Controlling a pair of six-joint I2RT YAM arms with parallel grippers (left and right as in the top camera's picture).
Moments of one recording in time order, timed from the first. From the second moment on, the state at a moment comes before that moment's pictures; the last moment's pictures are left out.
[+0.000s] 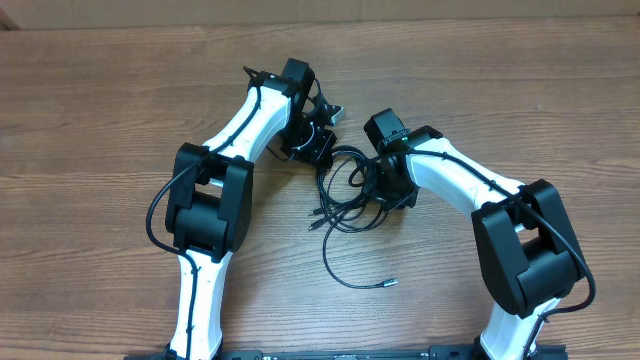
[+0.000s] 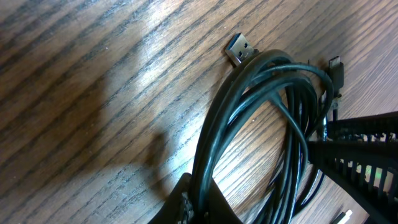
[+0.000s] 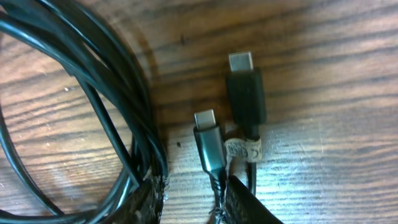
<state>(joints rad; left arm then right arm) -0.35 2.33 1.84 -1.05 0.51 0.16 0.45 1.94 1.25 -0.80 -0.11 0.72</state>
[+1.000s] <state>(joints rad) -0.35 2.33 1.84 -1.05 0.51 0.16 0.49 1.94 1.26 -0.82 -0.08 0.65</state>
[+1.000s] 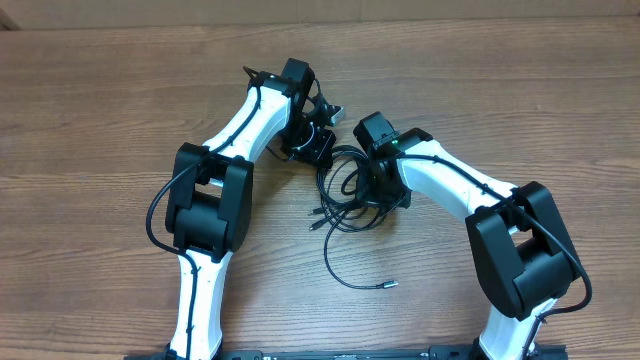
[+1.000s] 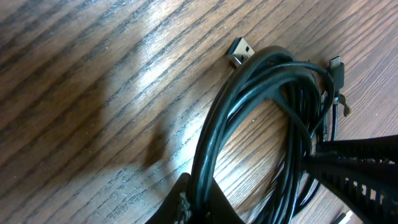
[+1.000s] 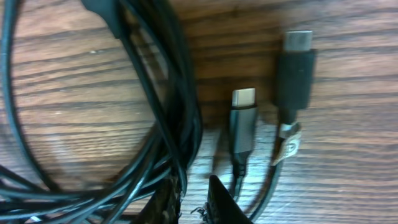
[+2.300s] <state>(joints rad) -0.38 2.33 1.84 -1.03 0.49 0.14 0.49 1.94 1.22 -0.79 -0.08 0.58</state>
